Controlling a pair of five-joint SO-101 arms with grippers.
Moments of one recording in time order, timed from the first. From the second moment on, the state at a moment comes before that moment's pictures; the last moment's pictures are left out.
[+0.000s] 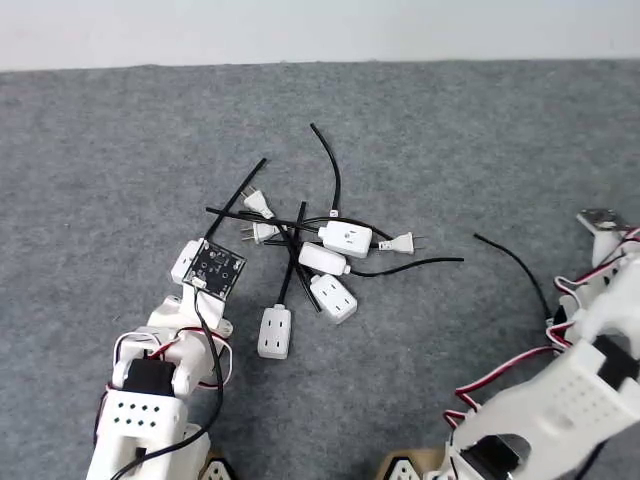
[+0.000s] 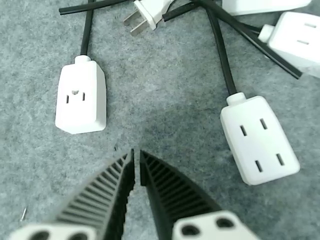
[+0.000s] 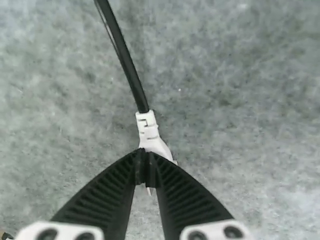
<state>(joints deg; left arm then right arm) 2.2 -64.8 84.2 50.9 -15.1 42.9 25.7 0.4 78.2 49.4</state>
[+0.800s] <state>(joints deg) 2.2 -64.8 84.2 50.9 -15.1 37.3 28.0 -2.1 75.0 49.4</state>
